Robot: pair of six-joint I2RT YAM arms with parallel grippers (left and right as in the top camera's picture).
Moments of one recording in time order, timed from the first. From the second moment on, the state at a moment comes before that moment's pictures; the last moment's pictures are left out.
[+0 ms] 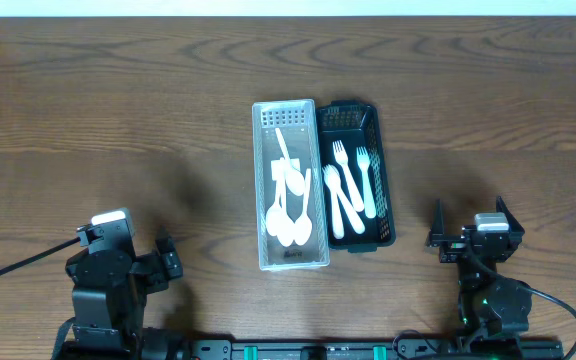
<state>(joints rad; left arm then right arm) -0.12 0.41 0.74 -1.01 -0.27 -0.20 0.06 0.01 0.01 -0.07 0.08 -0.11</state>
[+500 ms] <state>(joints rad) -0.11 0.30 0.69 -0.96 -0.30 -0.17 0.06 0.01 0.01 -0.07 0.08 -0.11</state>
